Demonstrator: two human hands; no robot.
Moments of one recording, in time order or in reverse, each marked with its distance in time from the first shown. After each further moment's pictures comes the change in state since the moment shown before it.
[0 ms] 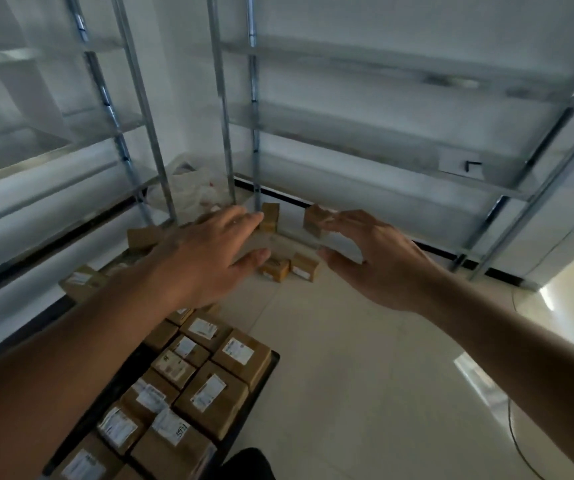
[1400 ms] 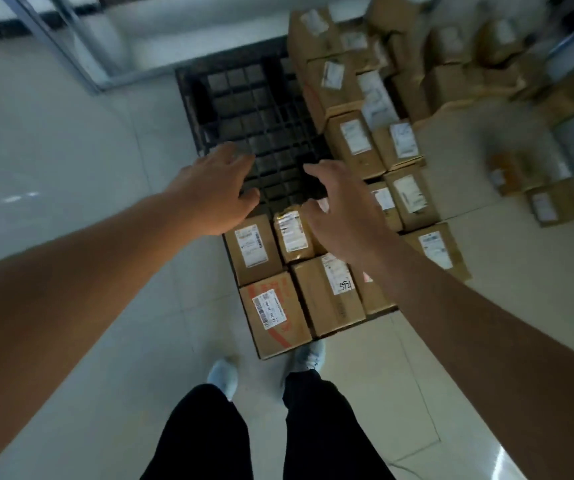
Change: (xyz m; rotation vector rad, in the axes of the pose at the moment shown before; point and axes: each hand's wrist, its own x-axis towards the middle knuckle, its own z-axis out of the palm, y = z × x) left_hand -0.312 -0.480 0.361 -0.194 -0.204 -0.859; right_hand 0.138 -0.359 0.608 0.299 -0.615 -0.286
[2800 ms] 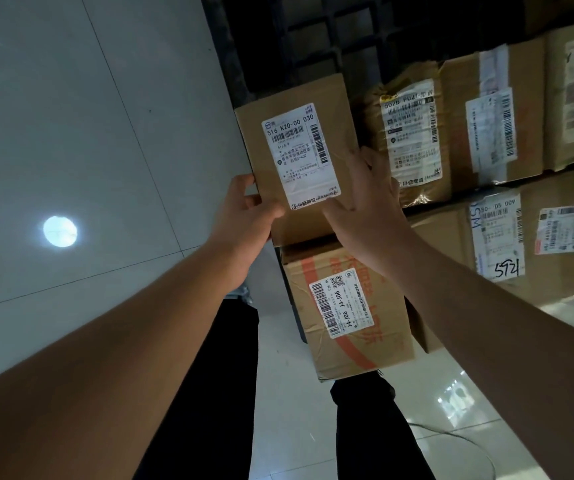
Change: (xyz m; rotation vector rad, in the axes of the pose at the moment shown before) left_hand 0.076 -0.127 0.405 -1.393 -0.226 -0.898; right_hand 0.134 0.186 0.368 0.105 -0.318 0.408
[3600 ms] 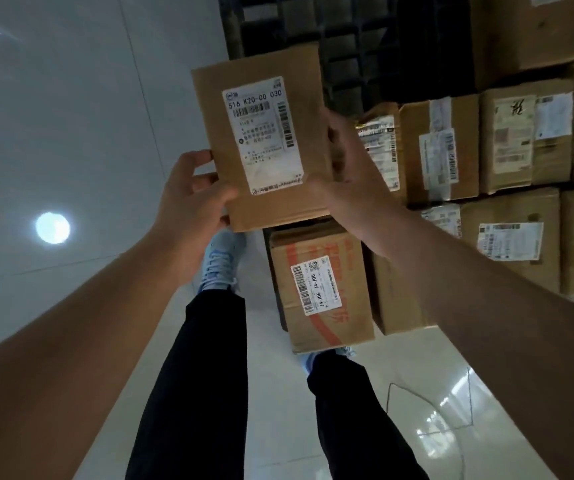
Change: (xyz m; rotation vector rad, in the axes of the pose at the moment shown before) left_hand -0.093 0.043 -0.043 -0.145 0.168 0.140; right_hand -0.041 -0.048 -0.059 0.377 -0.122 -0.184
